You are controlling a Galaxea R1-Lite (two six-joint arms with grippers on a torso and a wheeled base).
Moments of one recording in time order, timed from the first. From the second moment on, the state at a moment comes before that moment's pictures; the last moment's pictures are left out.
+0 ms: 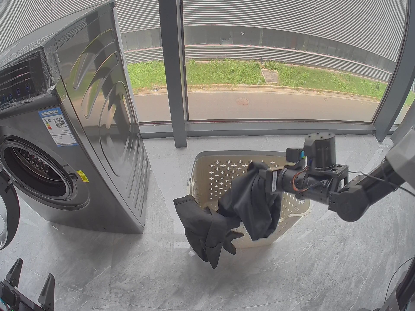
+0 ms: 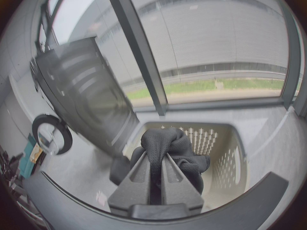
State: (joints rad) left arm 0.00 0.02 -0.02 0.00 0.01 -0.04; right arm 0.48 2.00 -0.93 -0.70 0.01 0.21
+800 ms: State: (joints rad) left arm 0.00 0.02 -0.02 0.00 0.01 -0.04; right arm 0.50 1.38 -0.49 -0.92 -0.04 0.23
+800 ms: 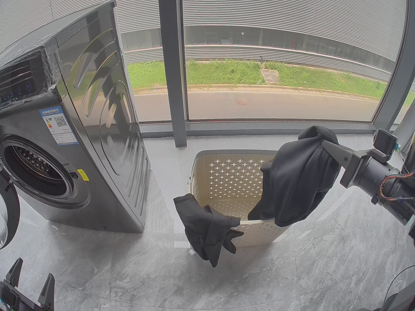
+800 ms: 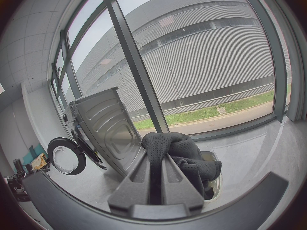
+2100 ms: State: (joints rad) left arm 0.00 0.02 -0.02 0.00 0.01 -0.04; right arm 0.49 1.27 -0.43 -0.91 -0.07 0.21
